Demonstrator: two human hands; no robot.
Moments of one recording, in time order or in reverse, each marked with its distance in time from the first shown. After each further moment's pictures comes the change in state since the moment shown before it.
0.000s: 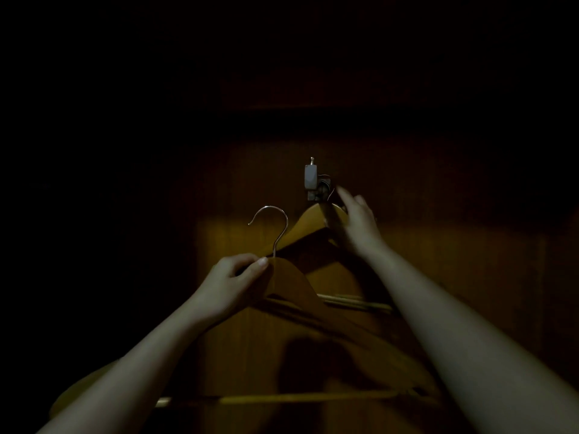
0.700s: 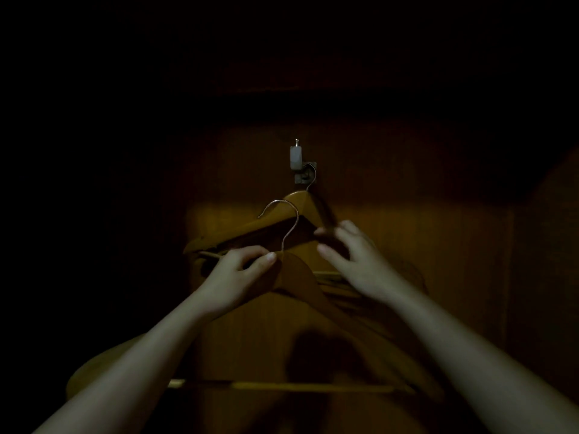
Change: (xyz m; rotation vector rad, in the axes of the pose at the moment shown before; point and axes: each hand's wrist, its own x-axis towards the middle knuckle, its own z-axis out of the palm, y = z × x) left_hand -0.015 0.009 0.016 0.046 -0.084 0.062; right_hand -0.104 -0.005 -0.021 0.060 -0.227 -0.113
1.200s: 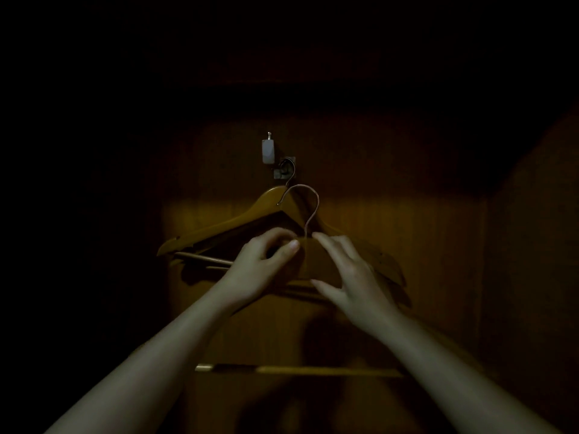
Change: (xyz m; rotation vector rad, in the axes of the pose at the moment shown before) left_hand 0.022 0.026 0.043 -0.134 -0.100 0.061; right_hand -0.043 0.021 0.011 -0.110 0.100 -0.114
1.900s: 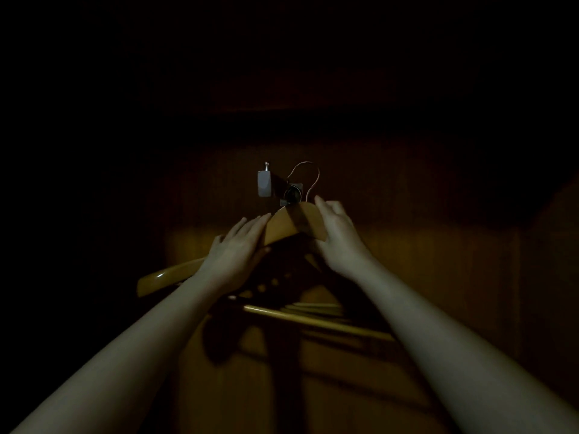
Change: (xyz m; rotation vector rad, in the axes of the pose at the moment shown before) left_hand 0.071 -0.028 -0.051 0.937 0.106 -0.109; right_hand 0.124 0.009 -0.015 -0.061 0.056 0.143
